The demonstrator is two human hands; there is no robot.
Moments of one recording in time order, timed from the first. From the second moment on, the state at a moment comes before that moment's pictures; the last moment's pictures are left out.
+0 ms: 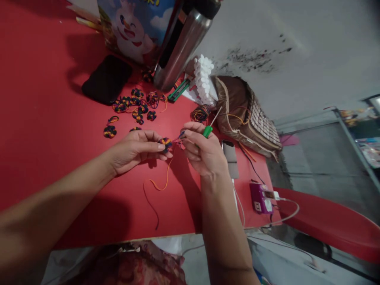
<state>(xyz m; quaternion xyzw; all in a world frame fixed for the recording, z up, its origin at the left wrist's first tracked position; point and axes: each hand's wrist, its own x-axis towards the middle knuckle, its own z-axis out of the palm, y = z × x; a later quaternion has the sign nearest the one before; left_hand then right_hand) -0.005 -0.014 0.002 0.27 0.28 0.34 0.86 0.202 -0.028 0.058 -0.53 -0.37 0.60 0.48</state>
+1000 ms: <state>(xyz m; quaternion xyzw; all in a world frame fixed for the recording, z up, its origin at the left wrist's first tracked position) -0.002 -0.014 -0.002 0.26 0.31 0.36 0.84 0.192 -0.036 0.038 -0.49 -0.33 0.70 0.40</state>
